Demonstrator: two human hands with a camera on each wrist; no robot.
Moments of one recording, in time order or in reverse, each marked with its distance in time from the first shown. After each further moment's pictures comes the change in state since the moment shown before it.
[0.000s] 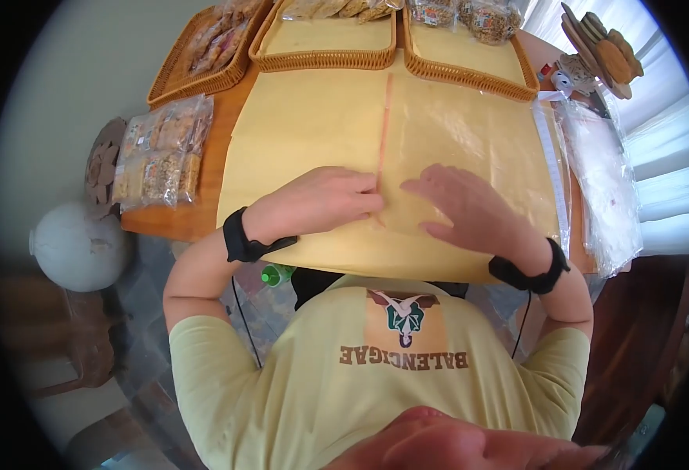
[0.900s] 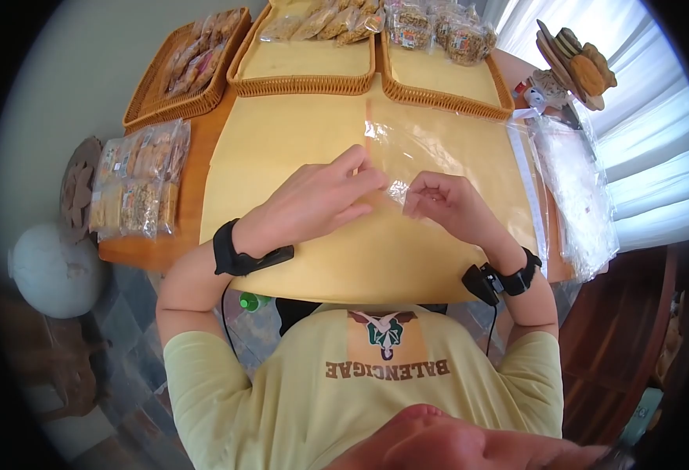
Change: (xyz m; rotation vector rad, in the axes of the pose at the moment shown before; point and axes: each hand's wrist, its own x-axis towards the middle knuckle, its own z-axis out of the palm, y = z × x) left_hand 0.019 -0.004 -0.018 -0.184 0.186 -0.228; right_hand 0.016 0.015 -0.003 0.730 0.161 0.375
